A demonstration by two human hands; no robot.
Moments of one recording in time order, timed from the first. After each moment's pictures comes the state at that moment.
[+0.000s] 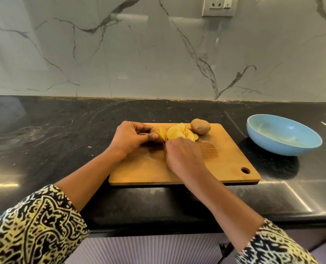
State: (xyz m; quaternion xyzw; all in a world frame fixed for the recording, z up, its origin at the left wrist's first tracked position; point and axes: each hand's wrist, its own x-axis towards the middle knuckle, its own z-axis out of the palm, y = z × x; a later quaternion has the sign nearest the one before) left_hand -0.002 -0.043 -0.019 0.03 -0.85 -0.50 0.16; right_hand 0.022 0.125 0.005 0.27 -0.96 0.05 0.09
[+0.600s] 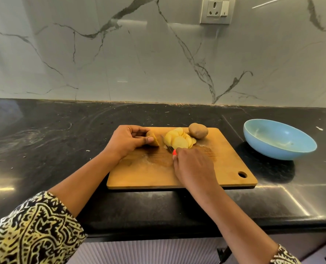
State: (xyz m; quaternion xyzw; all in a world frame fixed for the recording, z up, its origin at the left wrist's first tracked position) left_hand -0.001 -0.049 -0.018 0.04 -0.84 -0.53 0.13; right_hand 0.026 0.149 -0.012 0.21 -0.96 0.10 0.13
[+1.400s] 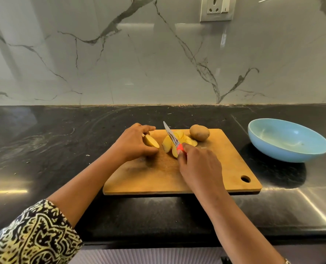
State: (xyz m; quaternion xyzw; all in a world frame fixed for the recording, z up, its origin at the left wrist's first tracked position) left_hand -0.015 -0.032 -0.007 -0.01 -0.95 -0.28 0.10; right_hand 0.014 0.162 -0.014 0.17 -0.94 0.21 0.19
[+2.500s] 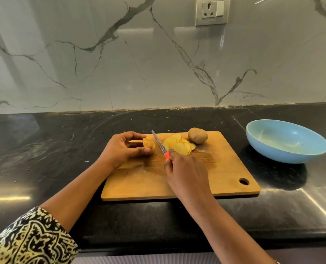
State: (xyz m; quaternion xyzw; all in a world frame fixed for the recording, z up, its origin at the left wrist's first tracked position) left_hand -0.004 -0.055 -0.020 0.02 -0.84 -0.52 0.13; right_hand 0.020 0.145 -0.021 0.22 -0.93 0.24 0.18
